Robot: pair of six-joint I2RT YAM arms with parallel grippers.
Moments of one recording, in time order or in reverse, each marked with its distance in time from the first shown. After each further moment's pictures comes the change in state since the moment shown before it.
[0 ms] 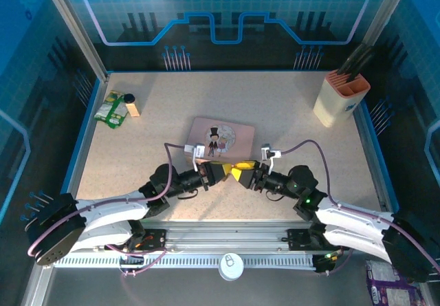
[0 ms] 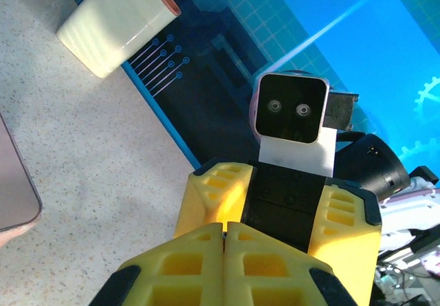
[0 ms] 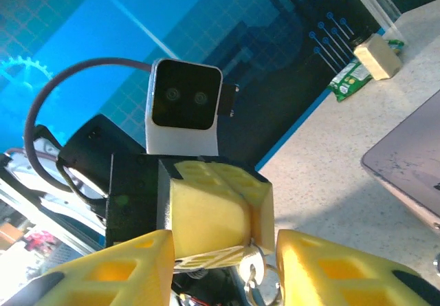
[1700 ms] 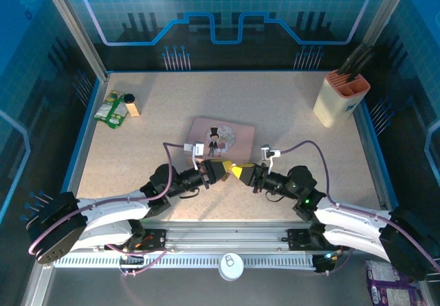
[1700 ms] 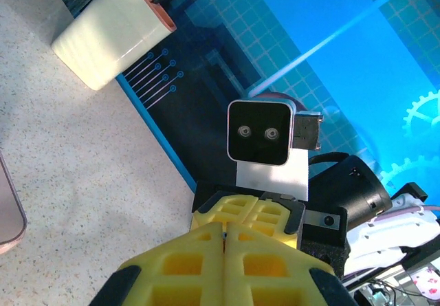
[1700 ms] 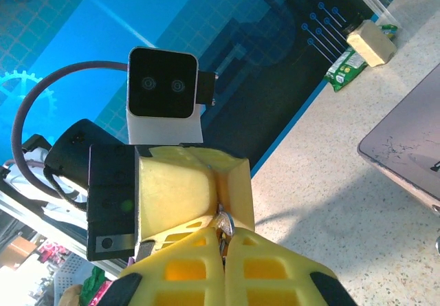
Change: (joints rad) left arm -0.010 0.016 0.010 0.034 -0.037 -0.018; right arm -0.001 -0.027 -0.005 -0.070 0.026 0.055
